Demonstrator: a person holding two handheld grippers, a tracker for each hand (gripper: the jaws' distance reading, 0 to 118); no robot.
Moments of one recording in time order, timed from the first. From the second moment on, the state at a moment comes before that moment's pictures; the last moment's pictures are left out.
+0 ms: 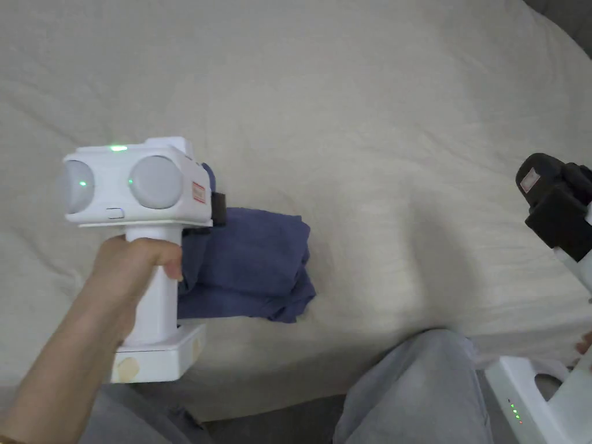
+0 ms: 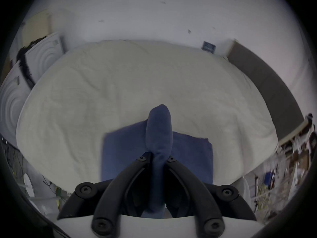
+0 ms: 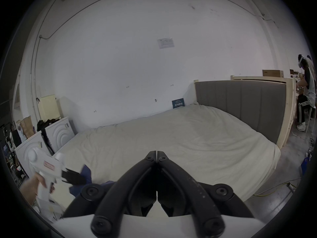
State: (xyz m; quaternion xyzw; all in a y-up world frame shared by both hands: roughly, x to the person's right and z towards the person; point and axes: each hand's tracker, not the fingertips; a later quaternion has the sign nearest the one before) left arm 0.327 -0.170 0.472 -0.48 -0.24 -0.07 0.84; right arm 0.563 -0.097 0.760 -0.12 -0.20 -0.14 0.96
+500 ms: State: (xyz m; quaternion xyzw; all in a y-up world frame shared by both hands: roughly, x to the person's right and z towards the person) left arm 0.323 -0.168 0.473 -0.40 -0.28 0.01 0.87; right arm 0.566 -0.098 0.773 -0.12 -0.23 -0.14 0.95
